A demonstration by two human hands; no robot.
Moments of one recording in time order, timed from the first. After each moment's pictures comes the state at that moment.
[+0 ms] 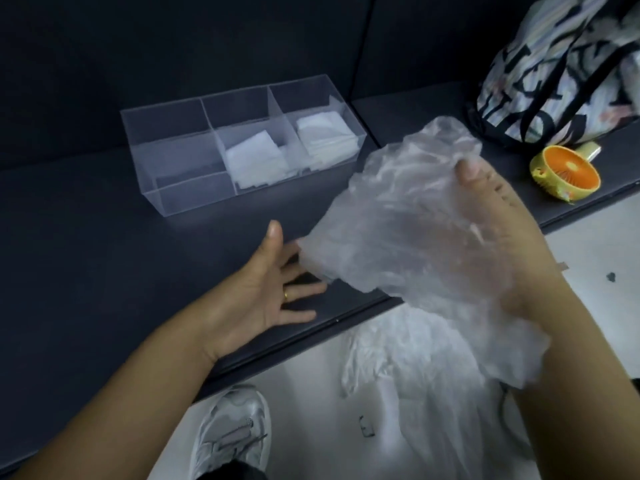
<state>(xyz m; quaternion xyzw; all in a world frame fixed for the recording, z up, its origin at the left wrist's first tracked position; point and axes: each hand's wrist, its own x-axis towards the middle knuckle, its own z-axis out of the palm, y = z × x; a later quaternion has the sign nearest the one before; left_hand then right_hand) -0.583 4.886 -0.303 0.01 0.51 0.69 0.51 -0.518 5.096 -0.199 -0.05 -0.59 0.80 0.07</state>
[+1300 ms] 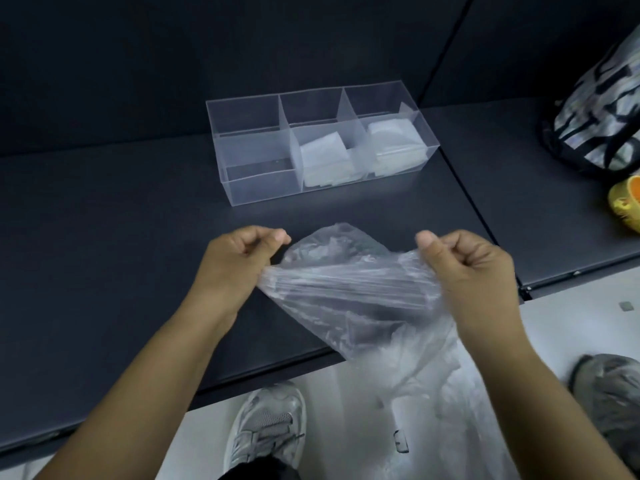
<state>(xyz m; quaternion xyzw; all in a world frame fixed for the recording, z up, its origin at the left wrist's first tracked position) -0.605 4.816 -0.318 -0.07 0.75 0.64 0.14 -0.533 5.044 -0.274 -0.20 -0.77 0.59 0.13</state>
